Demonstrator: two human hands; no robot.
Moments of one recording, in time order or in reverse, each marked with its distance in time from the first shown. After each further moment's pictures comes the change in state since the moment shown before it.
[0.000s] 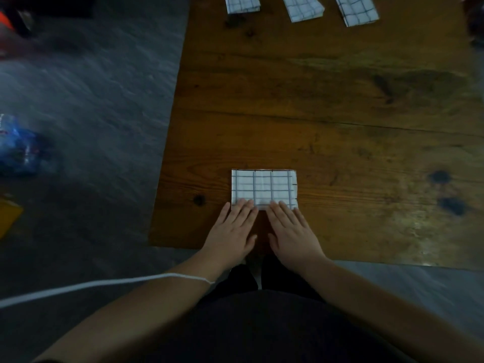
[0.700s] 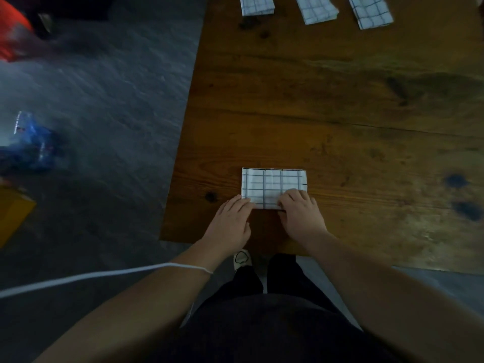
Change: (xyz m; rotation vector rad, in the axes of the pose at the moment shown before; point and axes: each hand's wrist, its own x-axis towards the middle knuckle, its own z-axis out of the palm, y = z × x) left_hand -0.006 -0.021 -0.032 -0.384 0.019 -0.113; right_hand 0.043 0.003 -0.021 0.136 0.139 0.063
